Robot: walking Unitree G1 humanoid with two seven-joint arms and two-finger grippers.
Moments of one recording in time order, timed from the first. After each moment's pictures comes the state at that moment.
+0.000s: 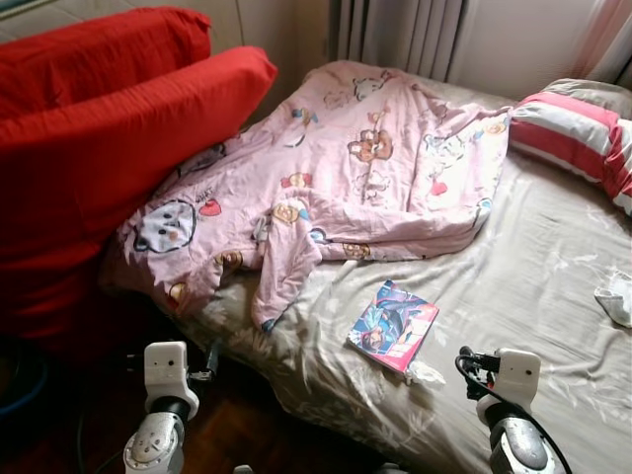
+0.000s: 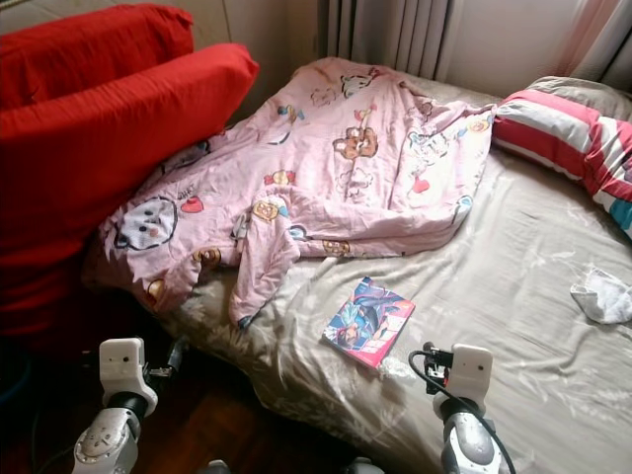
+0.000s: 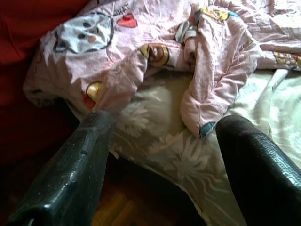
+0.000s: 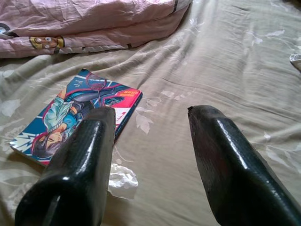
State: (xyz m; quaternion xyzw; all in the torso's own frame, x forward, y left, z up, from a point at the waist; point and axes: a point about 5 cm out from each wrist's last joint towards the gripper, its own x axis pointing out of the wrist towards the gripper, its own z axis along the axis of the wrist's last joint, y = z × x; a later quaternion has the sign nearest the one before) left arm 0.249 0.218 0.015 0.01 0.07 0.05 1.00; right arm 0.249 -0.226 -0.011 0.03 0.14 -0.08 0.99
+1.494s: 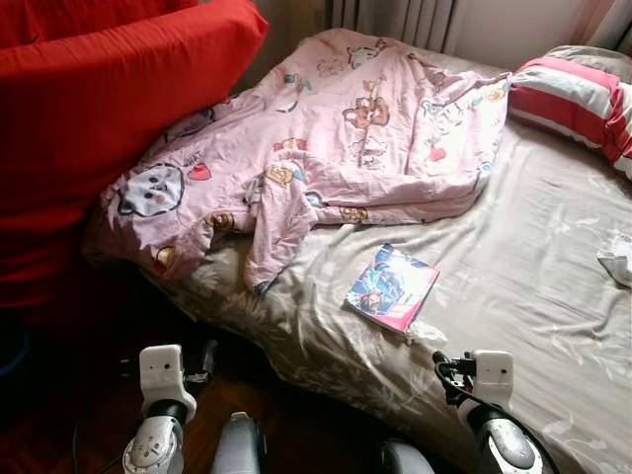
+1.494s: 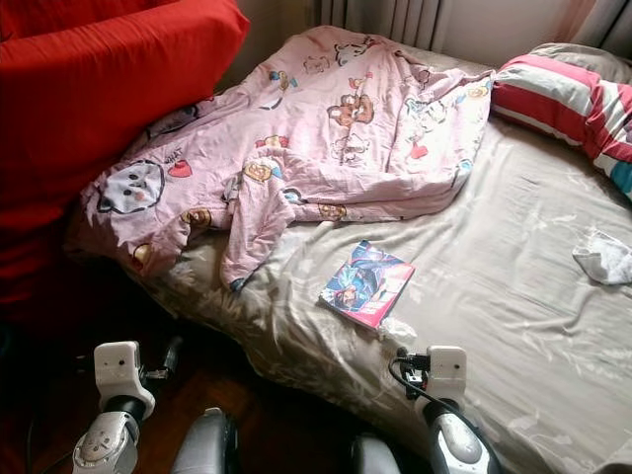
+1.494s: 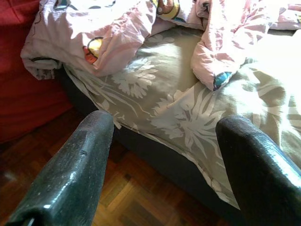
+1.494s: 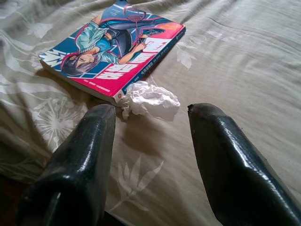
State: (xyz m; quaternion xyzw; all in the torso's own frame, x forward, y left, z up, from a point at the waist) left arm 0.246 0.221 0.017 0.01 0.07 0.07 1.00; right arm 0.247 -0.204 -0.018 0.03 0.17 0.00 0.99
